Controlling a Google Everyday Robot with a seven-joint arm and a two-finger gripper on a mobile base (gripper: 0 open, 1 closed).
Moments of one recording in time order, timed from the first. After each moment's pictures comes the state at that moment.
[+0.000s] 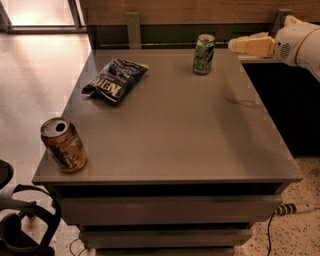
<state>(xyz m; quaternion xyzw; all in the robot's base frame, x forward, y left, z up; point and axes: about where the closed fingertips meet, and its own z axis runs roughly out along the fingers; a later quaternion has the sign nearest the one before) 0.716 -0.271 0.994 -0.22 0.70 0.10 0.67</state>
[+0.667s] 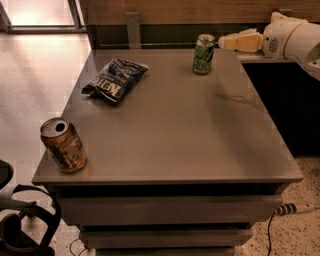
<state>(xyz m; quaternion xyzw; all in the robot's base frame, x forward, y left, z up) 0.740 -0.249 0.991 -0.24 0.71 0.12 0.65</state>
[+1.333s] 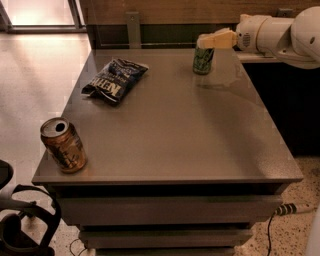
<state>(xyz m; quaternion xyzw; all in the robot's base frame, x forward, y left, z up) 0.798 -0.200 0.964 -0.29 0.72 0.16 0.61</state>
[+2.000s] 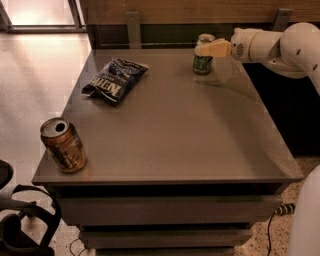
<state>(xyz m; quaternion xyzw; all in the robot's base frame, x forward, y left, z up) 0.822 -0.196 0.923 -0.27 0.73 0.19 0.60</state>
